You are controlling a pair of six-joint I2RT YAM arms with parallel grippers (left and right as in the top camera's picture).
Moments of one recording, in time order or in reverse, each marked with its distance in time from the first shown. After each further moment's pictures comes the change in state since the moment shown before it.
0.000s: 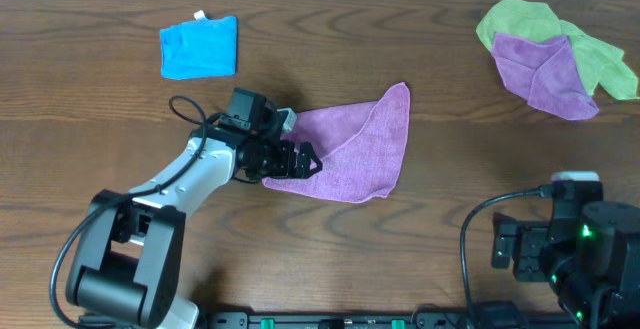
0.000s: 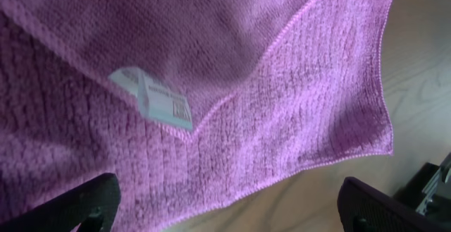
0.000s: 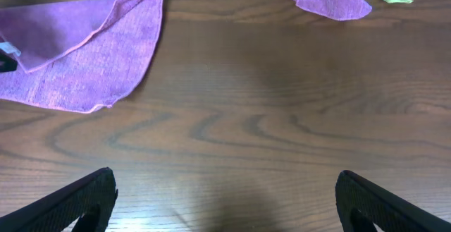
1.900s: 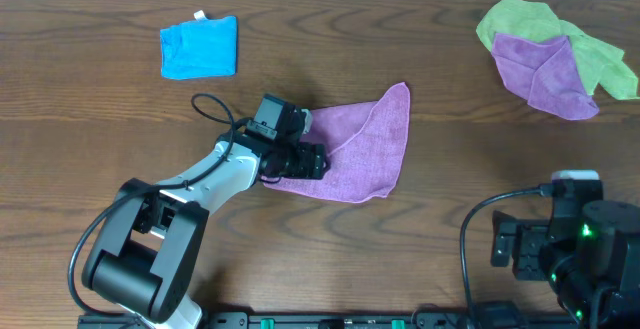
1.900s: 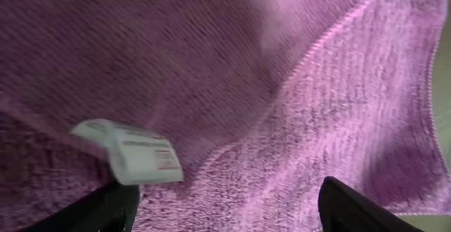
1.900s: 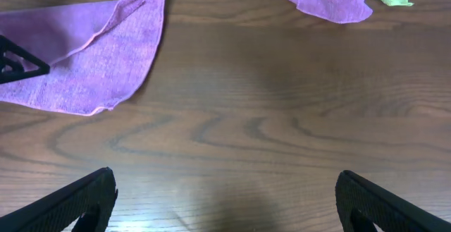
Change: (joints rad) left arm -0.124 0.053 0.000 0.132 -0.198 -0.104; right arm 0.000 0.000 -0.002 0.011 -0.003 0.000
